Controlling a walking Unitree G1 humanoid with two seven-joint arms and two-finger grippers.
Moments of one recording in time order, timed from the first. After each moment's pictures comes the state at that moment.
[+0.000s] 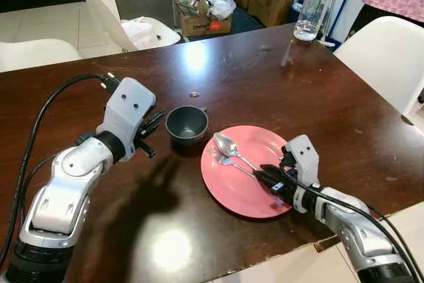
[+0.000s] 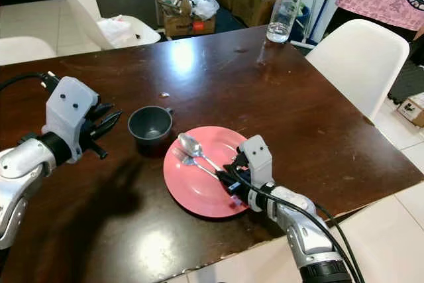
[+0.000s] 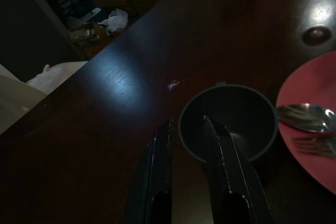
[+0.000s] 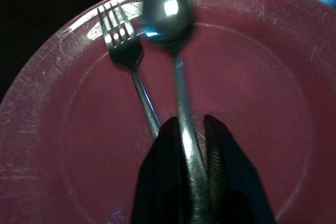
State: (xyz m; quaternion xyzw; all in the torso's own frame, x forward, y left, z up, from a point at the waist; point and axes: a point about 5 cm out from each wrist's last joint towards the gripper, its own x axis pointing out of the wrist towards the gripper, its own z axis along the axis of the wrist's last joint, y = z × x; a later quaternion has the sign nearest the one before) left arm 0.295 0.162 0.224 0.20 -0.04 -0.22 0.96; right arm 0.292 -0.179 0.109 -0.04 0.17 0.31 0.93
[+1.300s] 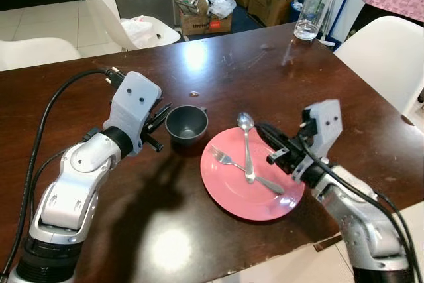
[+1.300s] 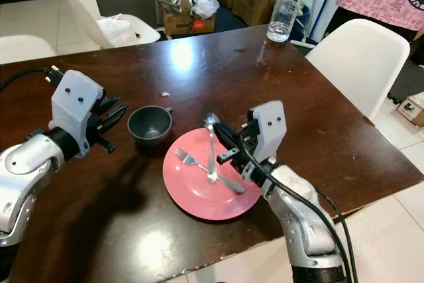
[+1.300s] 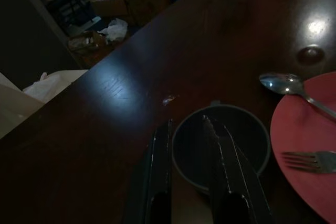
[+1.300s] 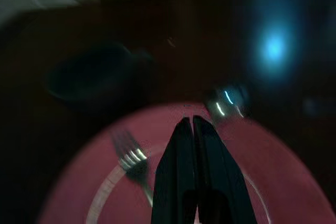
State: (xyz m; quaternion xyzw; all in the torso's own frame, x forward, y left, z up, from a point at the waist) left arm 0.299 0.151 0.230 0.18 -0.05 -0.22 0.96; right arm 0.295 -0.160 0.165 0.04 0.03 0.23 0.97
